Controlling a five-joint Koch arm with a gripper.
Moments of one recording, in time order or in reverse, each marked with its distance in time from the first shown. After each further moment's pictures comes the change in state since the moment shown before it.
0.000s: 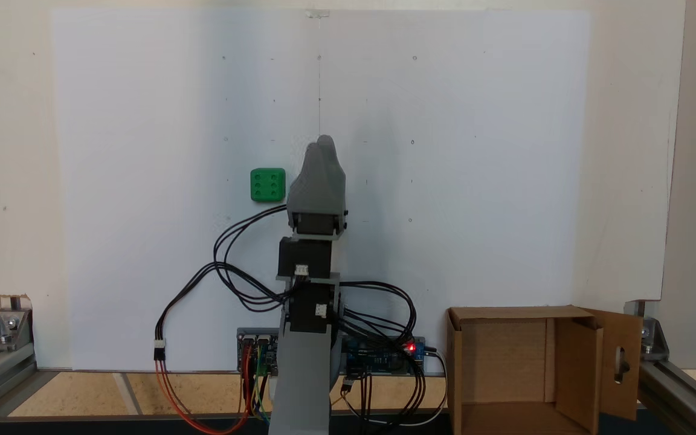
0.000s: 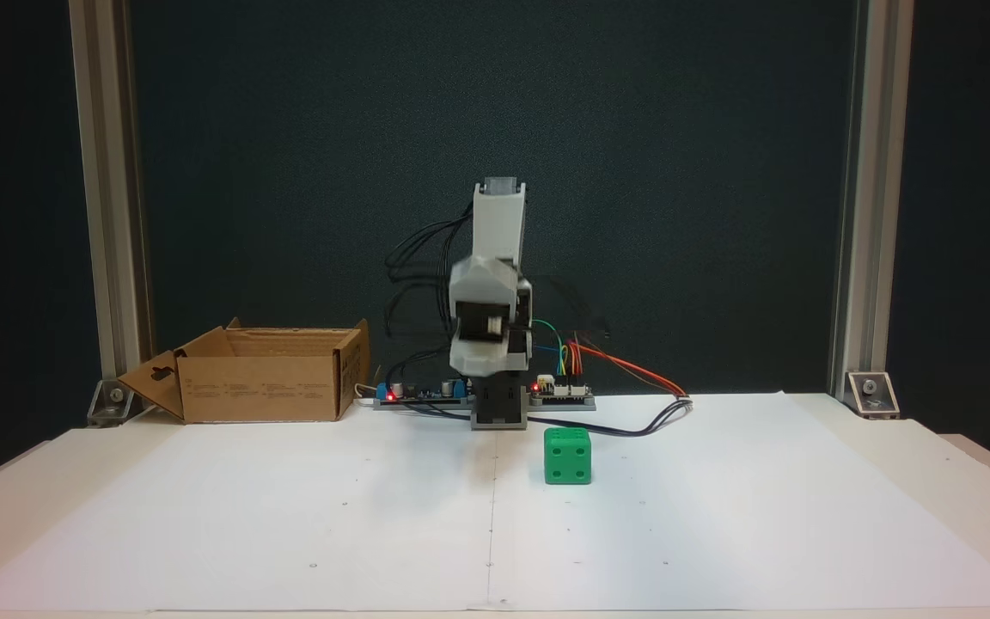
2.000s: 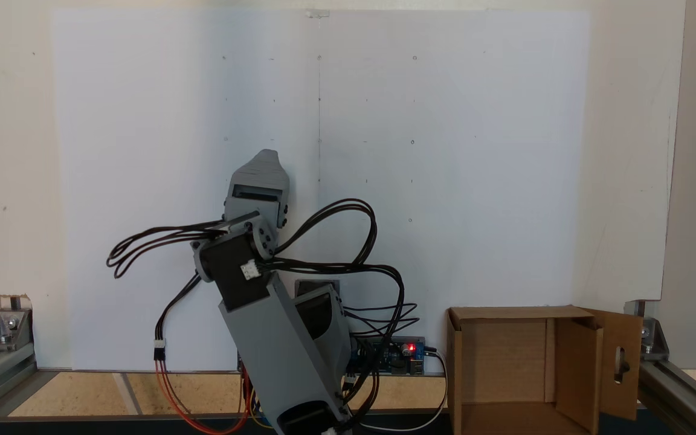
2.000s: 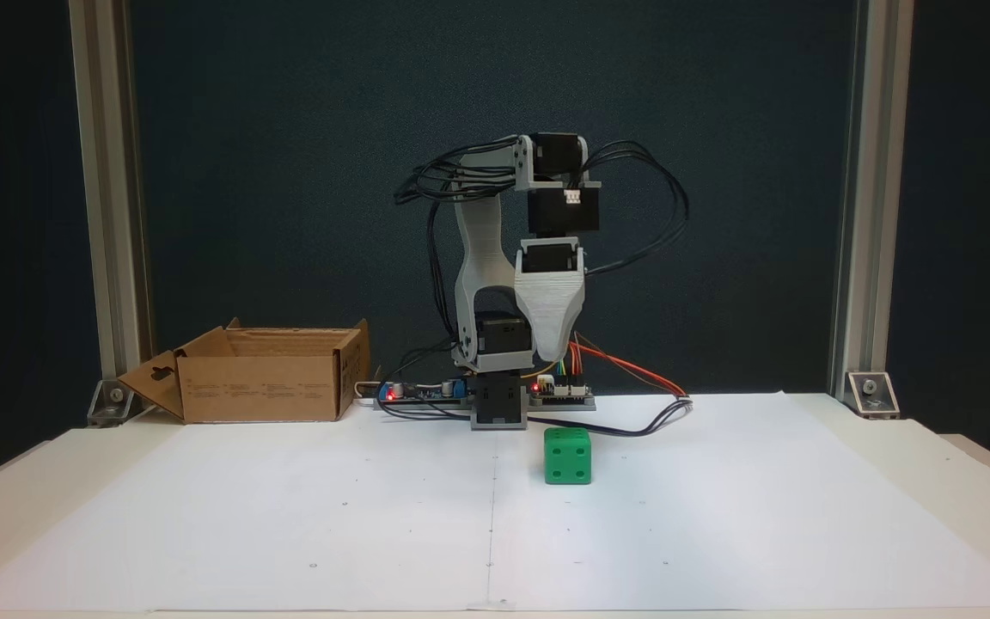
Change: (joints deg) arm -25.3 -23.3 -61.4 123.6 33.0
